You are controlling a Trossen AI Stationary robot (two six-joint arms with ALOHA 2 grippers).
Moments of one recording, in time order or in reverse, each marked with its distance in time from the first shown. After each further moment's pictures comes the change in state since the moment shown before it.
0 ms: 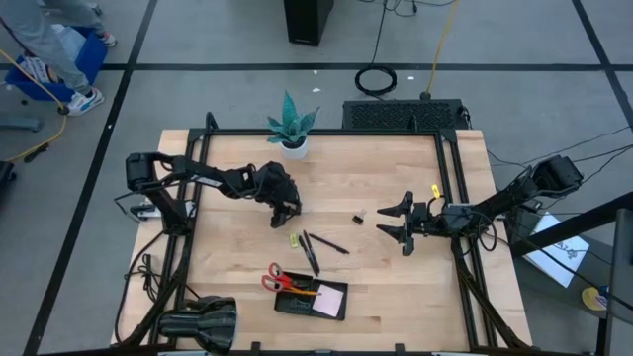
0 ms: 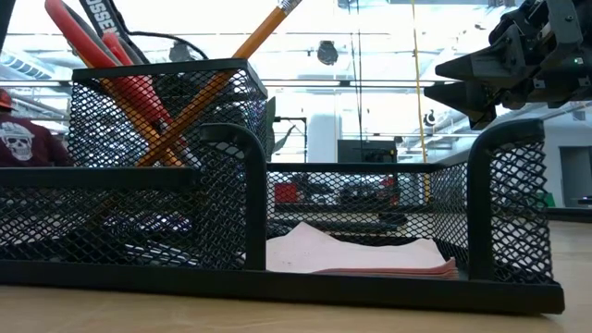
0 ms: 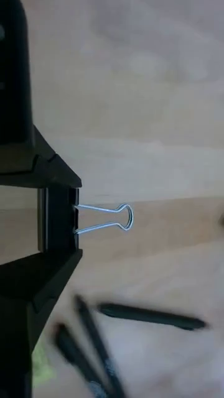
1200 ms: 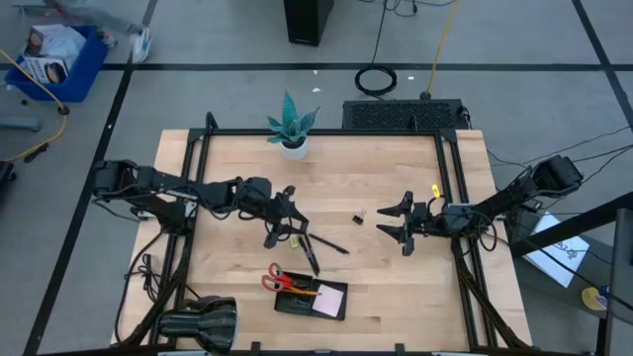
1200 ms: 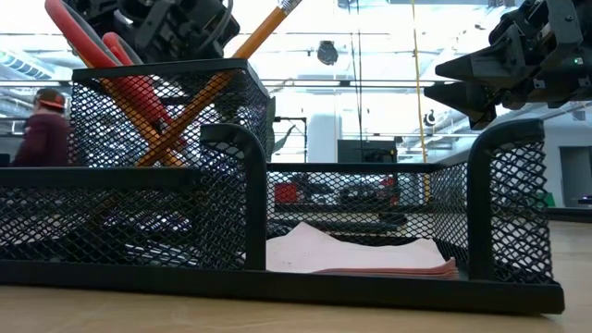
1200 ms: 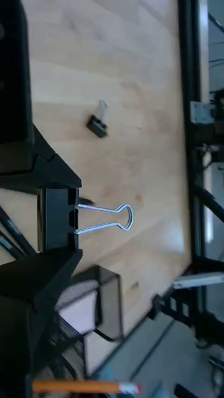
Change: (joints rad) left arm -0.277 -0.268 0.000 0.098 -0.046 -0.089; right arm 0.000 0.000 0.000 -0.001 0.000 0.000
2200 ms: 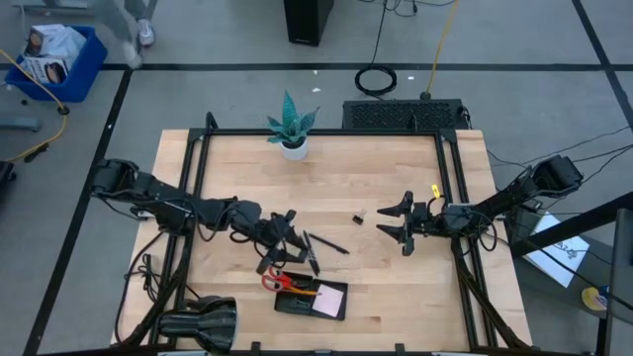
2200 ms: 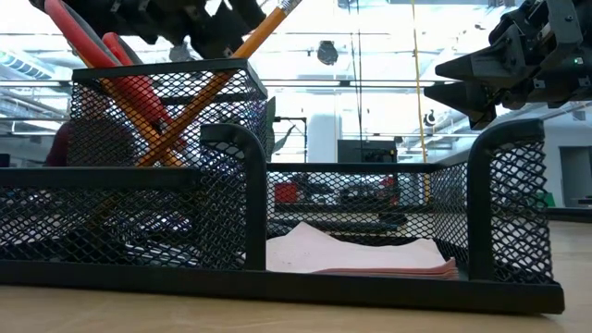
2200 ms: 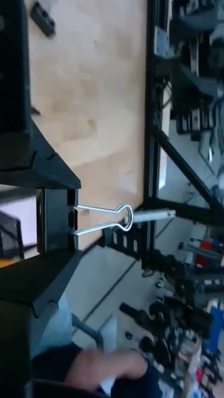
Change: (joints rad) left arm -0.236 0.000 0.000 0.206 -0.071 -0.235; right arm 0.000 0.000 0.000 0.000 0.000 0.000
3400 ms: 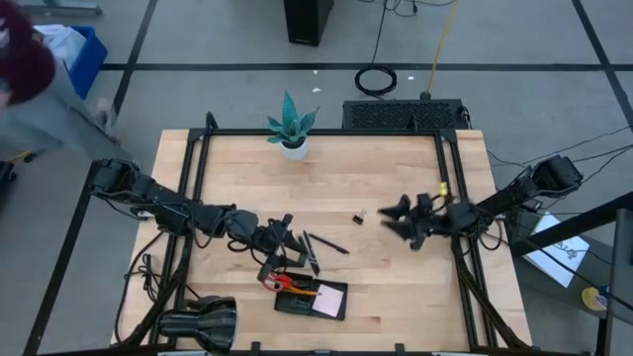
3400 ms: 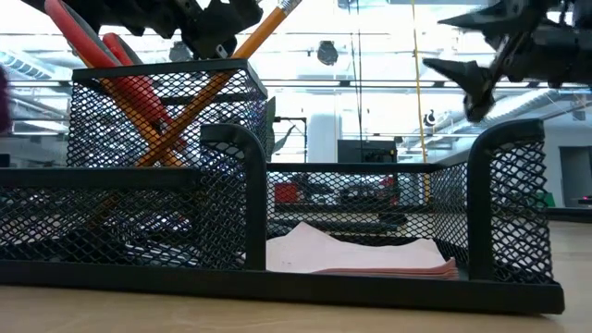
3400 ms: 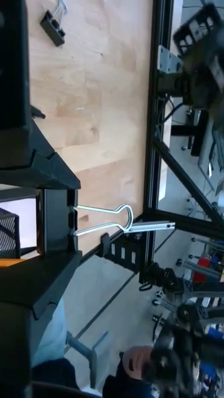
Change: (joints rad) left arm -0.080 0.000 0.000 -0.005 -0.155 -0.029; right arm 0.012 0.011 0.043 0.131 -0.087 0.342
